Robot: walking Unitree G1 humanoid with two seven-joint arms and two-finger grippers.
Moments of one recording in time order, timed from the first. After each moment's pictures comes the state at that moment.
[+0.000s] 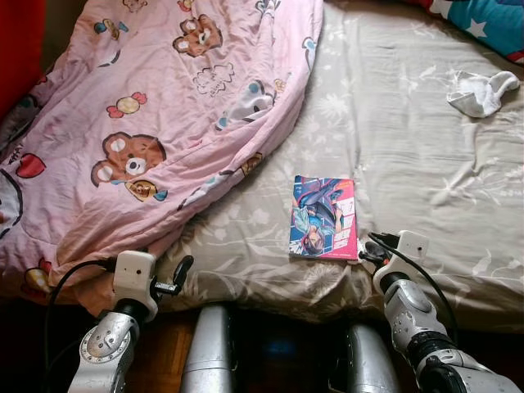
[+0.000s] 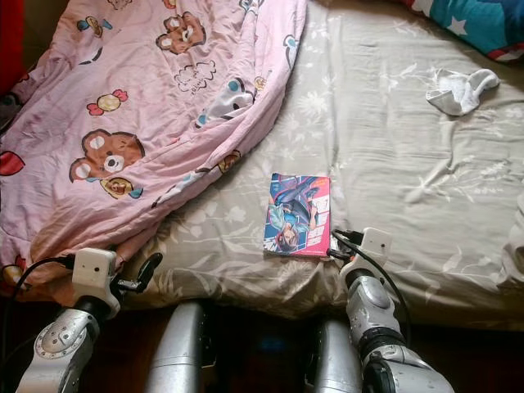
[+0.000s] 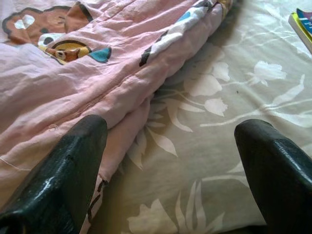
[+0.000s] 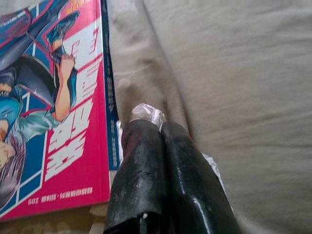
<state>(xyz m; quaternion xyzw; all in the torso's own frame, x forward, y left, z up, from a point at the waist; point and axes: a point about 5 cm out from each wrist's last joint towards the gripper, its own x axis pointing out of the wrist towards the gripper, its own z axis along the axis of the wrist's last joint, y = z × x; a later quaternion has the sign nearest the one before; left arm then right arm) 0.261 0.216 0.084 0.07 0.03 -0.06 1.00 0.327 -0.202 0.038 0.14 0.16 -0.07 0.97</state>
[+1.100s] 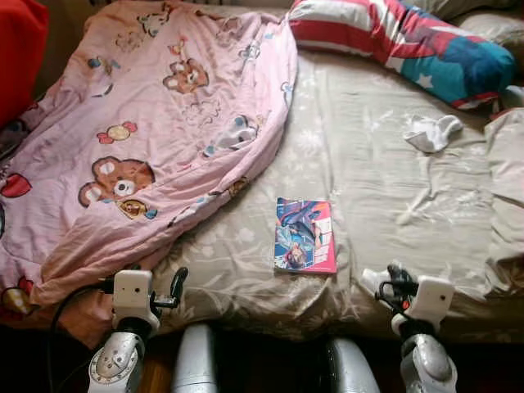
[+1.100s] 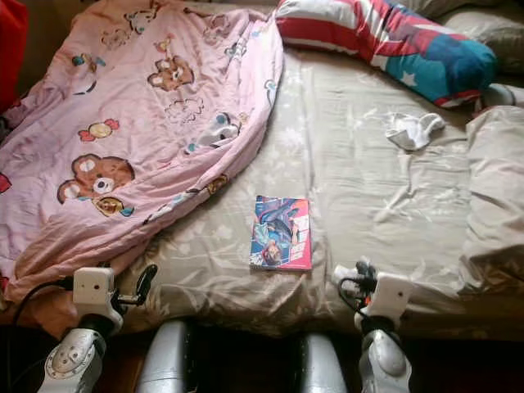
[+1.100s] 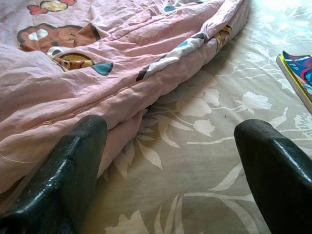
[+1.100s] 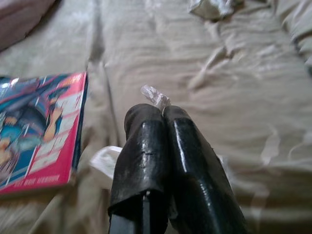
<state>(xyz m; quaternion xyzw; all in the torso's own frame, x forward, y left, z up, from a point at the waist) 0.250 0.216 0.054 0.04 0.04 0.00 1.00 0.265 -0.217 0.026 0.05 0.05 -0.08 0.99</state>
